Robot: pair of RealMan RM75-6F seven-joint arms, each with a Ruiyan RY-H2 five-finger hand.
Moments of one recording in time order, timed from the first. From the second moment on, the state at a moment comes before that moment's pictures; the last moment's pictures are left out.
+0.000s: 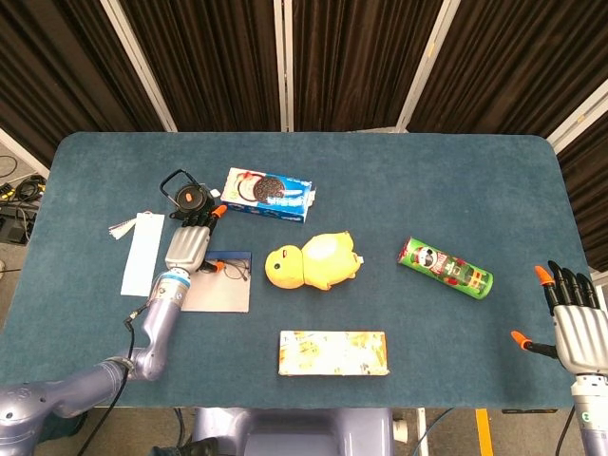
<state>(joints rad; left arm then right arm) -0.76 -1.84 -0.28 -0.98 1.03 0.89 0.18 0.10 -1.14 0.09 -1.55 -1.41 1.42 -0.10</state>
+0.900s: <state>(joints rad) -0.73 -1.76 -0.24 -1.22 0.93 0.95 0.41 0.10 -1.13 0.09 -1.56 -1.42 1.43 -0.08</state>
